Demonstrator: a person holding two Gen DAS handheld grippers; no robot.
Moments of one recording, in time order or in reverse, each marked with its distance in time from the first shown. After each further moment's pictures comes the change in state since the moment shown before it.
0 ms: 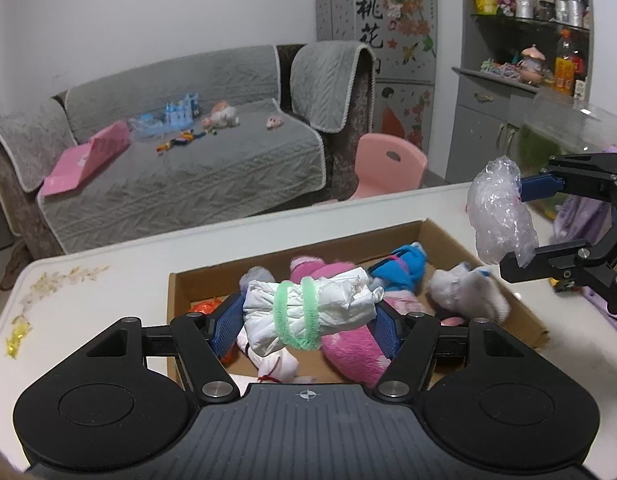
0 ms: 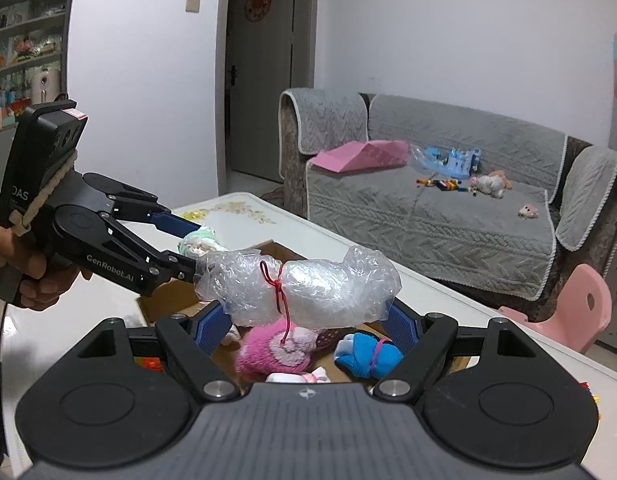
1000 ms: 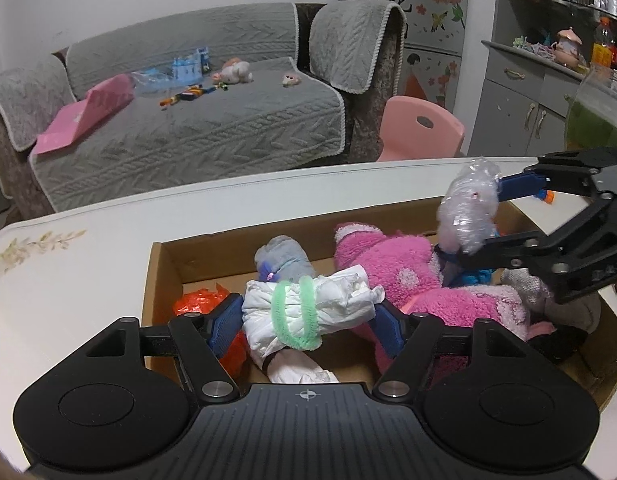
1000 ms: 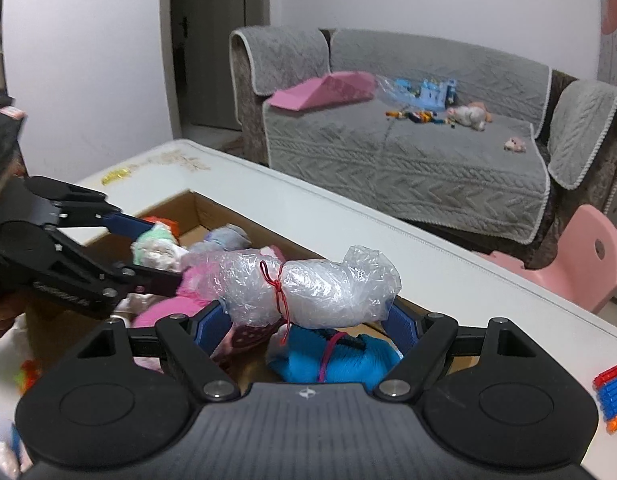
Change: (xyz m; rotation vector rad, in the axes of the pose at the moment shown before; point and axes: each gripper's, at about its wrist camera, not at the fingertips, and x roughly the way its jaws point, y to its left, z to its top) left arm 0.084 0.028 -0.009 -0.051 0.094 0.013; right arm 0.091 -0.035 -0.010 0.087 0.178 -0.081
